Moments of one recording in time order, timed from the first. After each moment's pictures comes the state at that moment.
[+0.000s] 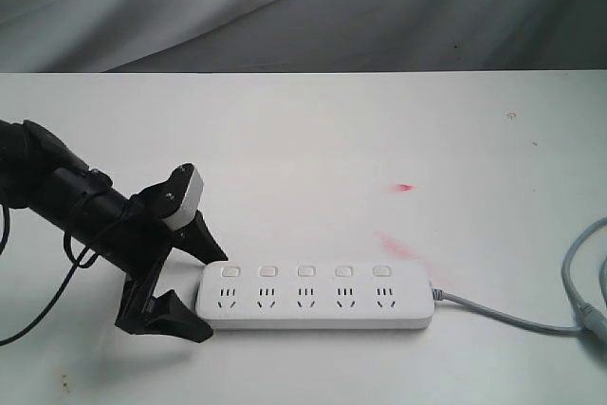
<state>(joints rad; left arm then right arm) -0.05 2.05 -0.98 -0.99 0.94 2.07 -0.03 0.05 0.00 0.15 0.33 -0.03</state>
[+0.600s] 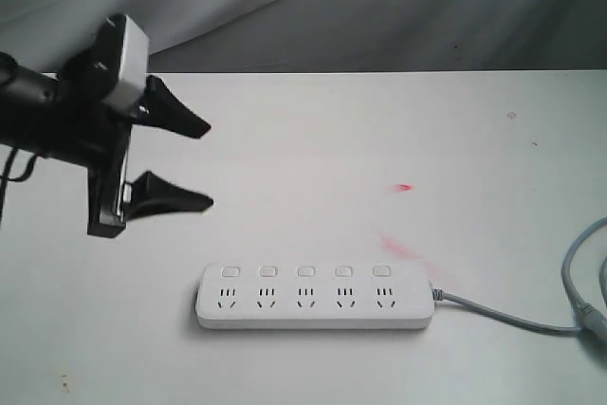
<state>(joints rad) -0.05 1.56 -0.98 -1.07 0.91 1.97 -0.03 0.05 0.00 0.15 0.33 -0.03</state>
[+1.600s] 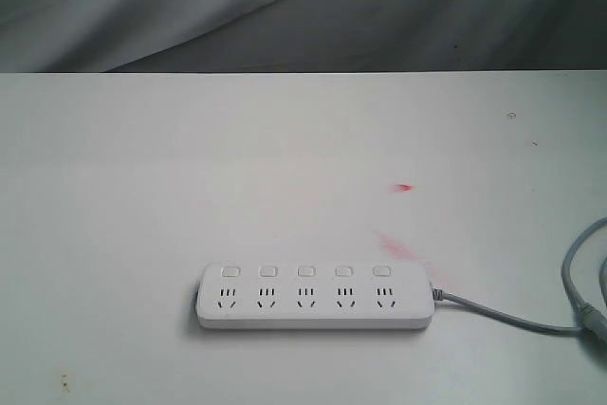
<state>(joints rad) -0.05 0.80 -0.98 -1.13 0.51 0.98 -0.03 0.05 0.00 0.15 0.33 -0.03</state>
